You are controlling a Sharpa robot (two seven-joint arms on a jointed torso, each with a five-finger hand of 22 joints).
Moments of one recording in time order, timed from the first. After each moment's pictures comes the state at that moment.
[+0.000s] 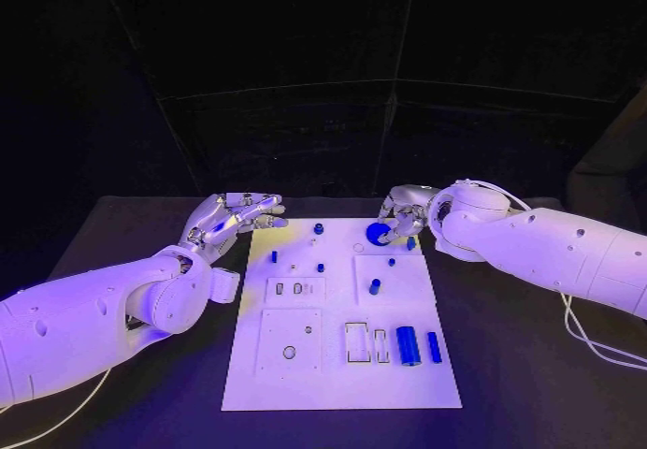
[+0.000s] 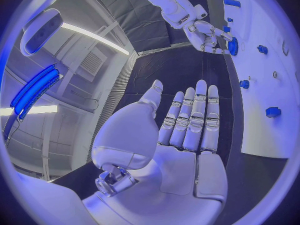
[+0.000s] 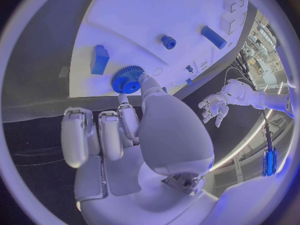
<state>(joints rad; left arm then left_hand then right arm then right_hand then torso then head) 1.24 -0.83 -0.13 1.47 -0.05 -0.23 0.63 1.20 0.10 0.00 -0.08 0.06 0.93 0.24 0.10 0.07 1.01 0.19 0.13 0.07 1.08 0.14 0.19 0.10 0.17 0.83 0.26 0.26 0.09 1.27 -0.69 0.04 1.24 -1.49 -0.04 -0.23 1.38 -0.09 -0.01 0.19 0.34 0.86 0.17 0.15 0.07 1.40 0.08 1.34 1.29 1.46 0.00 1.50 1.31 0.05 1.46 0.12 1.52 1.31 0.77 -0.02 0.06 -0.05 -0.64</state>
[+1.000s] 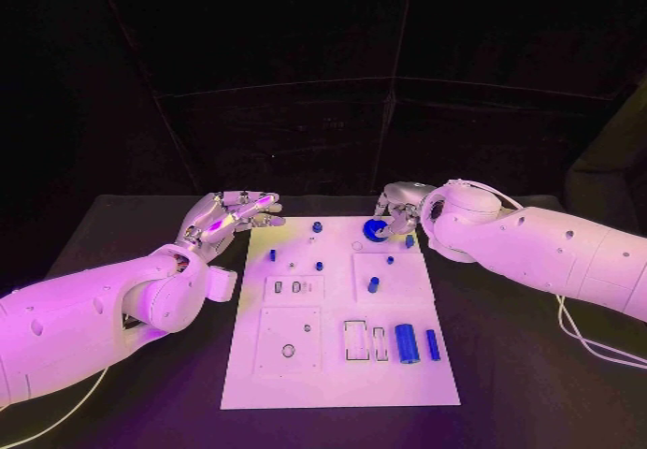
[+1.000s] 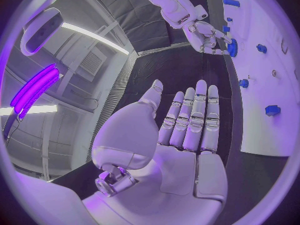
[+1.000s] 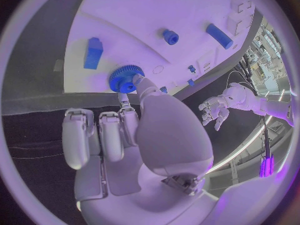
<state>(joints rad) 1.24 -0.83 -0.13 1.47 -0.05 -0.23 0.62 1.20 0.10 0.00 -0.09 0.06 0.93 0.24 0.10 0.07 1.01 0.19 0.12 0.07 1.08 0.14 0.19 0.10 0.17 0.83 0.26 0.26 0.09 1.26 -0.67 0.04 1.25 -1.55 -0.09 -0.26 1.43 -0.03 0.15 0.13 0.31 0.97 0.16 0.20 0.07 1.44 0.04 1.39 1.31 1.47 -0.02 1.51 1.31 0.05 1.47 0.10 1.53 1.31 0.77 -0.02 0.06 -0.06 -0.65</state>
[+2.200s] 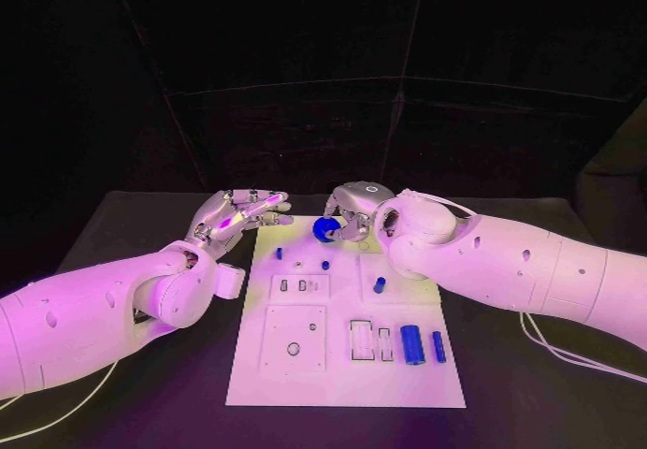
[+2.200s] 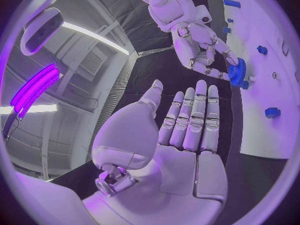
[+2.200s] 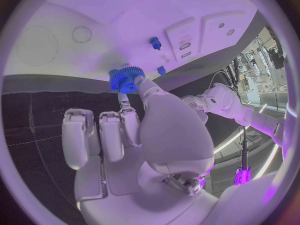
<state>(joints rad) 1.24 -0.83 -0.13 1.47 -0.05 -0.22 0.62 1.20 0.10 0.00 -0.09 0.06 0.93 0.24 0.10 0.07 1.01 0.19 0.12 0.07 1.08 0.14 0.19 0.10 0.17 0.83 0.26 0.26 0.09 1.25 -0.53 0.02 1.35 -1.68 -0.22 -0.29 1.38 -0.04 0.21 0.13 0.33 0.97 0.16 0.19 0.06 1.45 0.04 1.39 1.31 1.46 -0.02 1.51 1.31 0.03 1.47 0.09 1.53 1.31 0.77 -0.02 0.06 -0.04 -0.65</state>
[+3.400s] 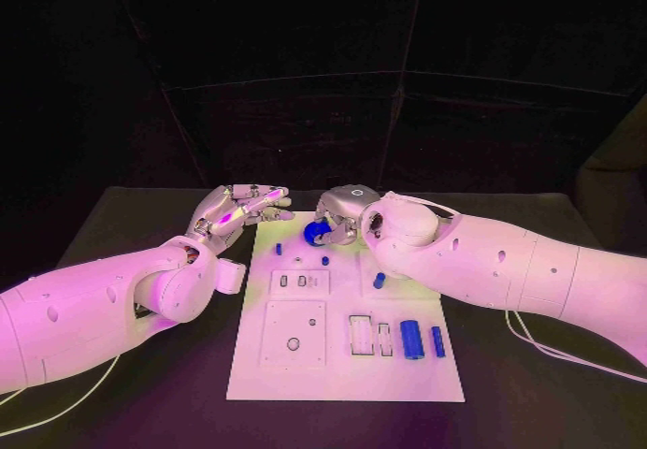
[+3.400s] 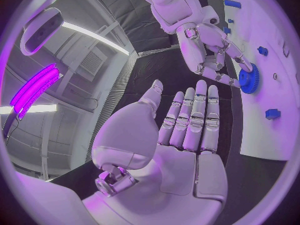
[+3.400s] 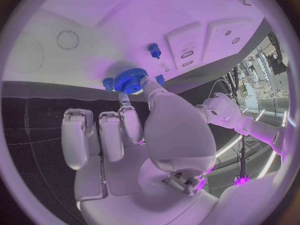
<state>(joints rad) 1.24 -0.83 -0.13 1.47 -0.05 -0.22 0.62 1.20 0.10 0.00 -0.09 0.06 0.93 0.24 0.10 0.07 1.01 0.19 0.12 0.07 1.08 0.14 0.19 0.10 0.17 0.83 0.26 0.26 0.09 1.24 -0.46 0.00 1.28 -1.72 -0.21 -0.28 1.29 -0.10 0.19 0.13 0.16 0.95 0.16 0.11 0.07 1.42 0.07 1.34 1.31 1.47 -0.01 1.51 1.31 0.03 1.47 0.10 1.53 1.31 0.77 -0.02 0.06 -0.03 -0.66</state>
